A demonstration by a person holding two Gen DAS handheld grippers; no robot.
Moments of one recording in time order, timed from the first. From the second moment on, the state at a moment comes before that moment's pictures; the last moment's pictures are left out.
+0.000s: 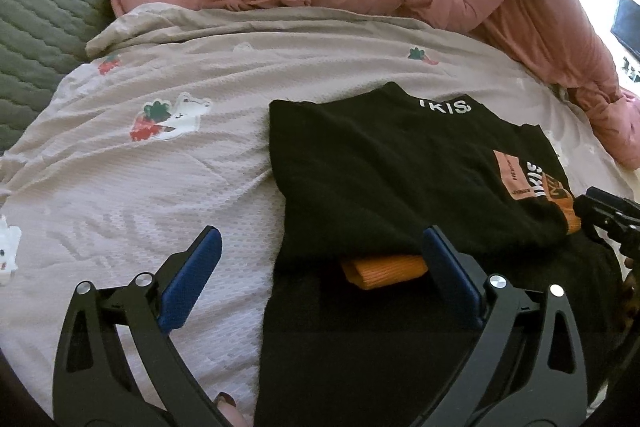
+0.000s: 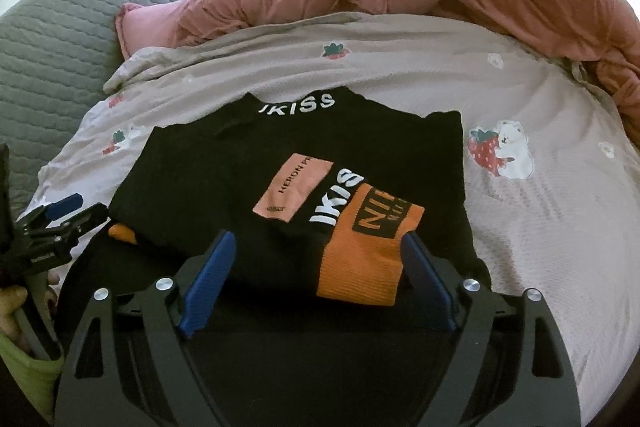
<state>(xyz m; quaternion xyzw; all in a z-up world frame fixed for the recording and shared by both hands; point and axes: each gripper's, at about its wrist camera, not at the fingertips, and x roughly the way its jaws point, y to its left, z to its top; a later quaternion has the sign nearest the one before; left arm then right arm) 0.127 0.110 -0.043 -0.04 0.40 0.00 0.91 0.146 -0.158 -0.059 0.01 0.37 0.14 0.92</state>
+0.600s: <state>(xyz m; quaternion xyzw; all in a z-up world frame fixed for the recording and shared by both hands) 0.098 0.108 -0.019 -0.02 0.38 0.01 0.92 0.126 -0.163 -0.039 0.01 0.35 0.15 0.92</state>
